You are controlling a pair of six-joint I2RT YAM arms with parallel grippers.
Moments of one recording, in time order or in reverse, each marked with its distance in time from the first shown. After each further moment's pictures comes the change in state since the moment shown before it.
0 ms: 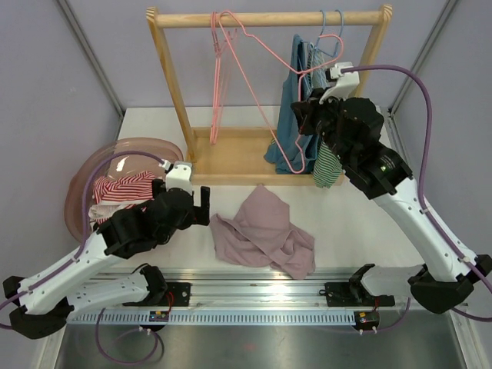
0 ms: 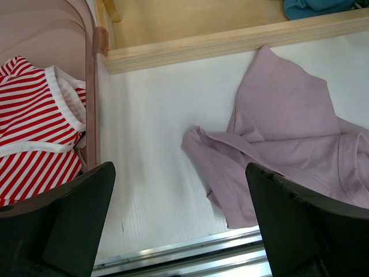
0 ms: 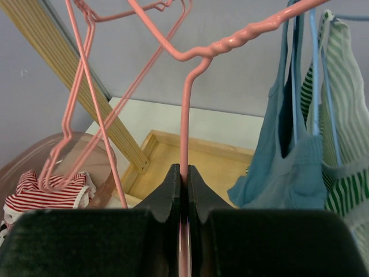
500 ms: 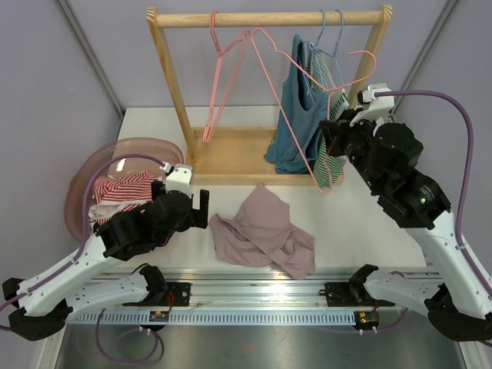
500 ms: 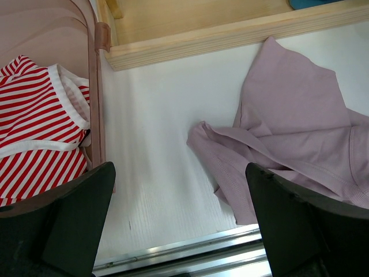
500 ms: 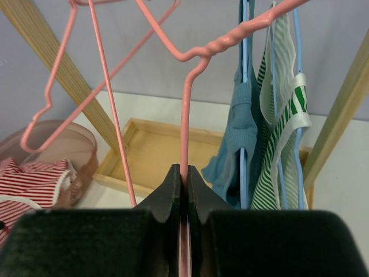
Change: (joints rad) left arm 0.000 -0.037 -0.032 -0.003 0.005 0.032; right arm 0.000 -0.248 -0.120 -0.124 0.051 -0.035
